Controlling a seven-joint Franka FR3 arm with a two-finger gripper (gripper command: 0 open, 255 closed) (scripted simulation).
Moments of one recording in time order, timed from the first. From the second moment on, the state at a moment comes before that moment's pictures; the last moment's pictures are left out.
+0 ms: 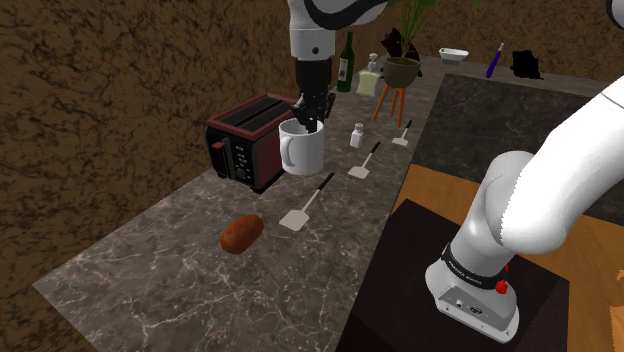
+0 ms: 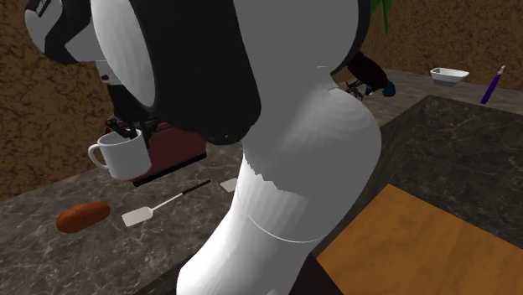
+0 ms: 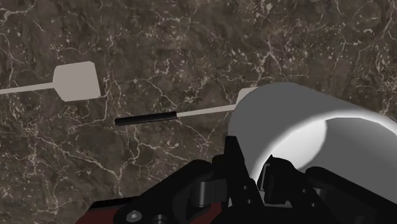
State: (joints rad) arm 0.21 -0.31 0.06 -2.15 0.07 1.74 0.22
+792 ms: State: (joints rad) arm 0.33 -0.30 0.26 -2.13 0.15 1.75 0.50
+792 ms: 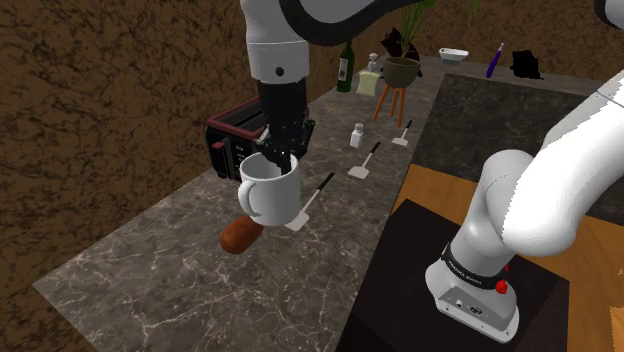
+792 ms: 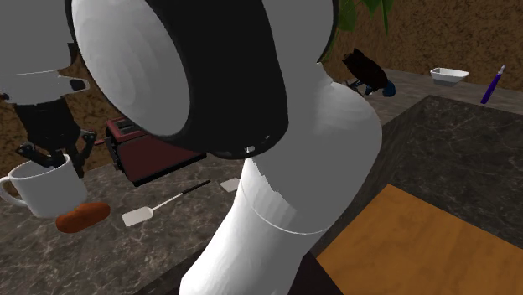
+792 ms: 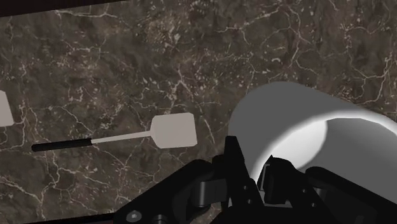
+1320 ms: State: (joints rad) arm 0.40 -0.20 0.39 -2.04 0.17 1.78 0.70
